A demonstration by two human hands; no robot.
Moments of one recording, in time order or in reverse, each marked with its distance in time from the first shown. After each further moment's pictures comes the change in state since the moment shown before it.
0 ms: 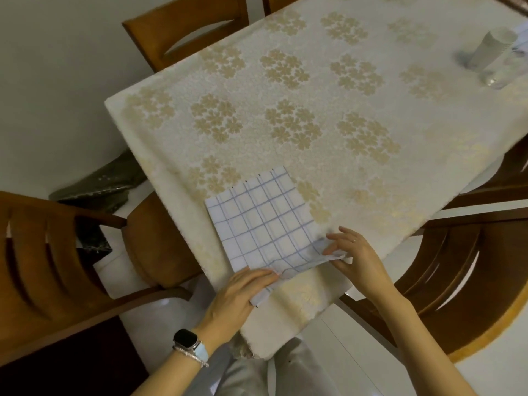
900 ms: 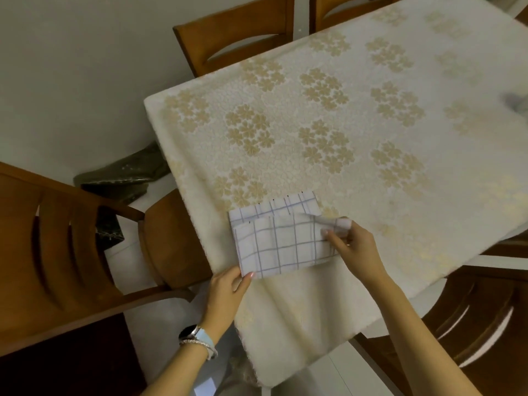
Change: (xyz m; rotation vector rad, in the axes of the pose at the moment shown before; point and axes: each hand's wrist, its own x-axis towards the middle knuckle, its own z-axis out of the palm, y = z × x) left_hand 0.019 -0.027 -0.023 -0.279 0.397 -0.540; right_hand 0.093 -0.052 -0.003 0.374 0.060 0.027
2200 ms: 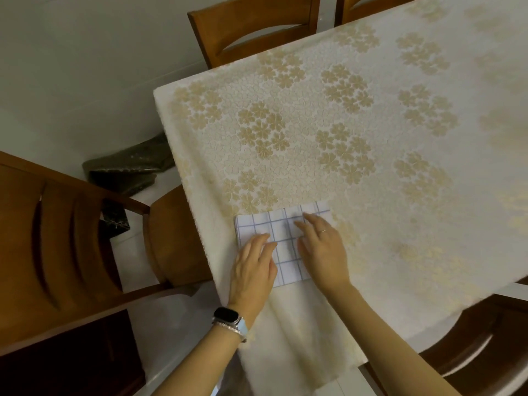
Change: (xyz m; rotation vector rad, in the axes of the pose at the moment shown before) left_hand 0.065 0.029 0.030 0.671 0.234 0.349; right_hand 0.053 0.021 0.089 -0.670 0.108 -0.410
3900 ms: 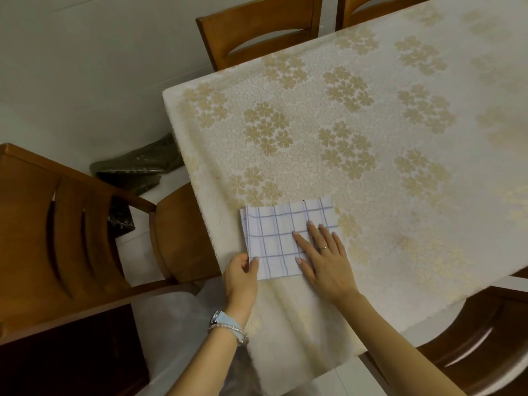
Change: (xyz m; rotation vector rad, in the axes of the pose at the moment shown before) left_hand -0.024 0.000 -0.024 -0.754 -0.077 -0.921; right_hand -0.051 0.014 0.009 -0.138 -0.402 0.023
